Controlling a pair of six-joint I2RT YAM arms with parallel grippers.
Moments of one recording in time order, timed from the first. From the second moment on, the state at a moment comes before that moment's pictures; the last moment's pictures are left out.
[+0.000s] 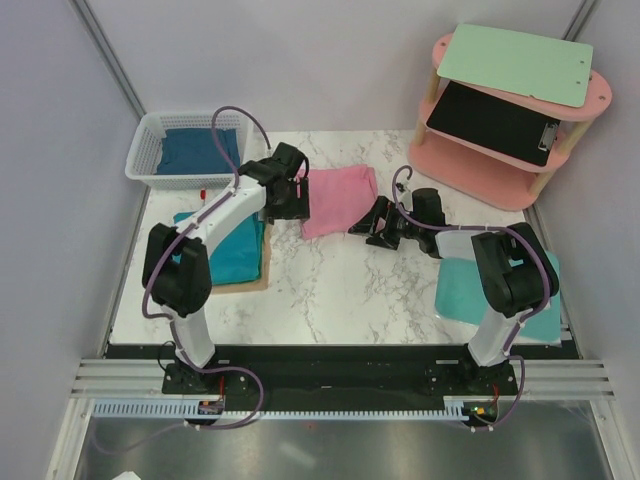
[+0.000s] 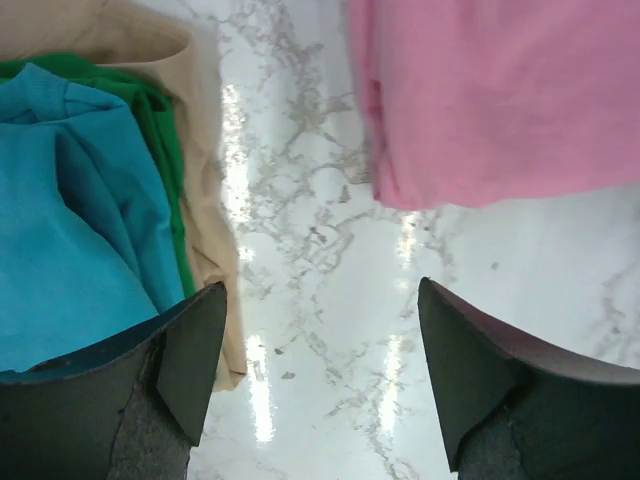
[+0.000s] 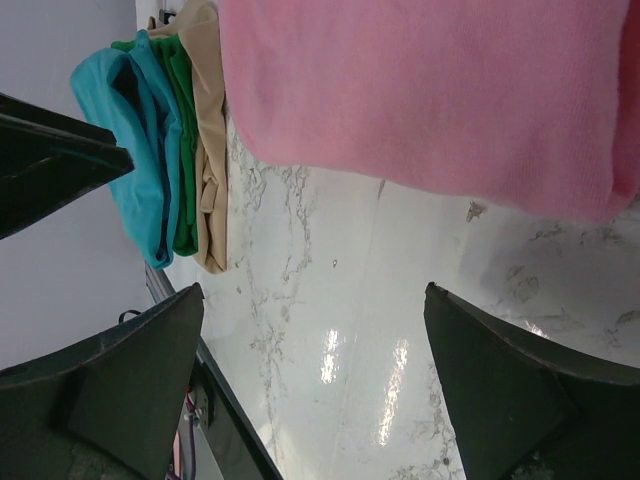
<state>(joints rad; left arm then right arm) -0.49 1.90 1.62 -0.92 -0.21 -0.48 0.28 1.79 0.83 0.37 -0.68 0.77</state>
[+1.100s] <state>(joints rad) -0.41 2.21 1.63 -0.28 0.20 -0.64 0.15 1.71 0.80 0.29 -0.69 0.71</state>
